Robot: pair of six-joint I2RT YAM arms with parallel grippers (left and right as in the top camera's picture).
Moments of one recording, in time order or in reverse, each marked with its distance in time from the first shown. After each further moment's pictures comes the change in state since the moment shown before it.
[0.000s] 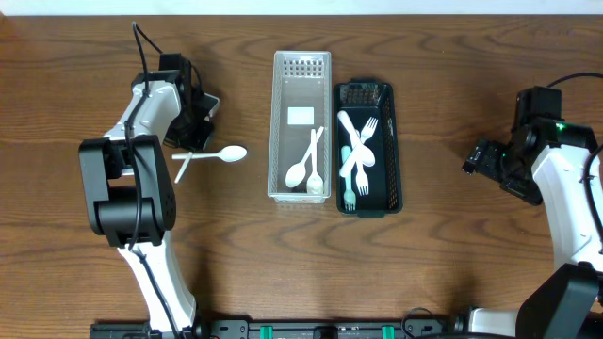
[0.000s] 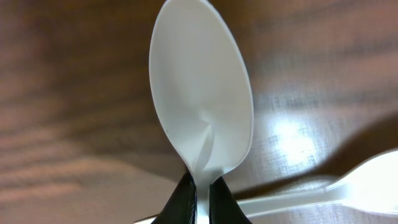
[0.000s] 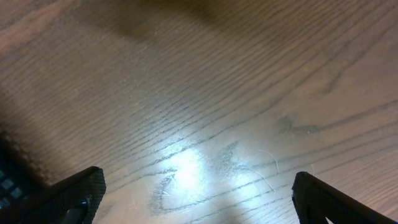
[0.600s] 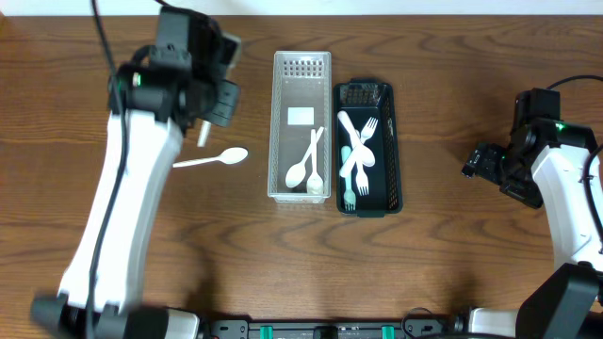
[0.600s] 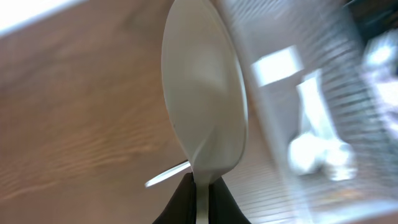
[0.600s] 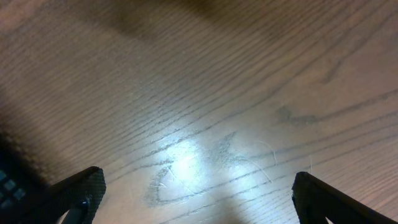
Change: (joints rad) left arm -0.295 -0.600 0.154 -0.171 0.003 -0.280; right arm 0.000 0.000 -0.002 -0.028 0.000 0.000
